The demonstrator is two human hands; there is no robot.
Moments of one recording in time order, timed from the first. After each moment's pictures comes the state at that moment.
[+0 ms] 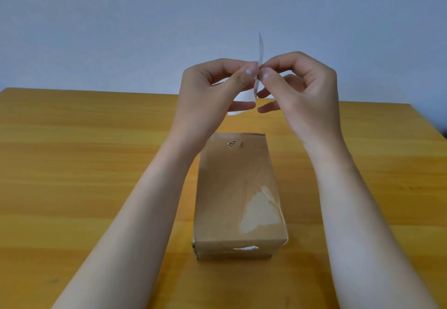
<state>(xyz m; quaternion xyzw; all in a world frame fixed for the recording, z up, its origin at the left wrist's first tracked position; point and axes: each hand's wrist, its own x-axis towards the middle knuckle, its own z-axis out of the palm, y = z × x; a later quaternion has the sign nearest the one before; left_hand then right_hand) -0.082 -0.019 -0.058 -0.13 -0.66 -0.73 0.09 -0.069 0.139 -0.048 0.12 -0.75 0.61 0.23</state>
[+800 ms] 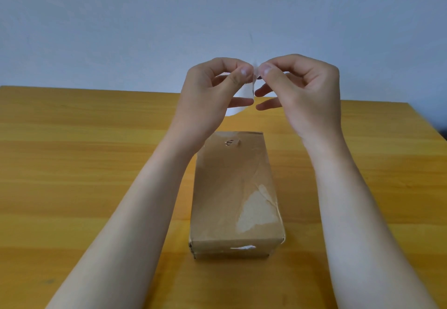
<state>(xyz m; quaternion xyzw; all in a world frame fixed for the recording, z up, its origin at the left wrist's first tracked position) -0.087 -0.018 -0.064 -0.15 -0.69 -0.70 0.08 -0.072 0.143 -0.051 0.10 -0.74 0.62 0.23</state>
